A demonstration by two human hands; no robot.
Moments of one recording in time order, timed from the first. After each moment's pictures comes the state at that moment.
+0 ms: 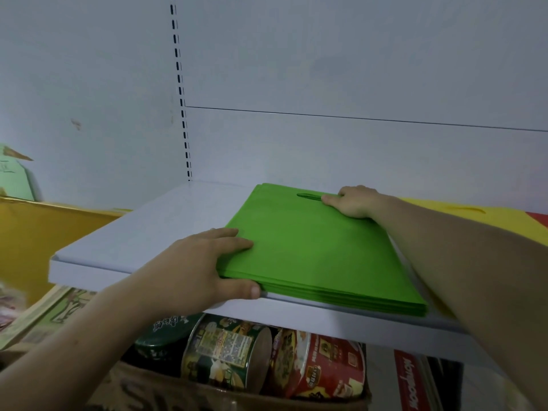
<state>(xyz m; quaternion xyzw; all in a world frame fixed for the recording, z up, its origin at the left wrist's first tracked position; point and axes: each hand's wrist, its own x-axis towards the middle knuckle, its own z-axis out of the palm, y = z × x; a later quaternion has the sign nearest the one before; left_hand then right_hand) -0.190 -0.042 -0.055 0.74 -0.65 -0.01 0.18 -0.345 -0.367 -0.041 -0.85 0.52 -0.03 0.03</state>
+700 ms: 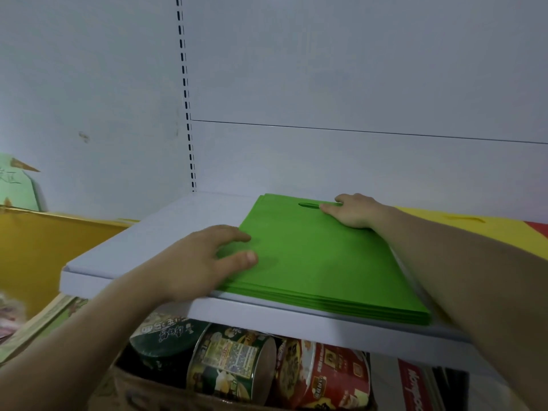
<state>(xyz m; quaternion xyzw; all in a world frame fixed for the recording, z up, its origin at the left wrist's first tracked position) -0.179 -0.048 -0.042 0.73 -0.62 -0.08 0.28 -0.346 -0.344 -0.033 -0.85 0.52 -0.05 0.06</state>
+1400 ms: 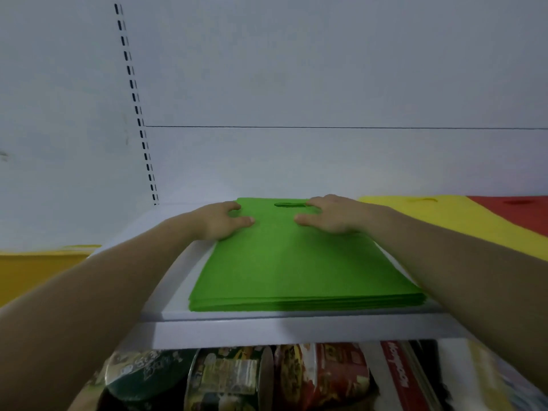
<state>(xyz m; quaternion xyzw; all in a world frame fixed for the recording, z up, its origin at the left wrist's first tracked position) -0.122 -0.196 -0.036 0.75 -0.62 -0.14 0.17 -0.357 -0.268 -0.021 -0.86 0.50 -0.03 0.07</state>
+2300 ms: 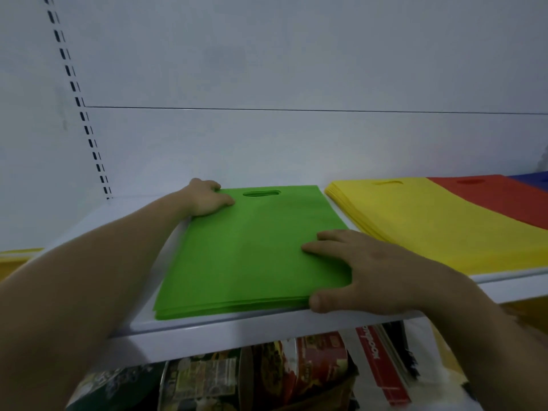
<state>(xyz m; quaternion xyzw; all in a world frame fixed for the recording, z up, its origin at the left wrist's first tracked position) -0.123 -0.259 -0.038 0.75 -0.61 -0.14 0.20 -0.425 -0.131 -0.029 -0.87 0.47 0.02 0.11</state>
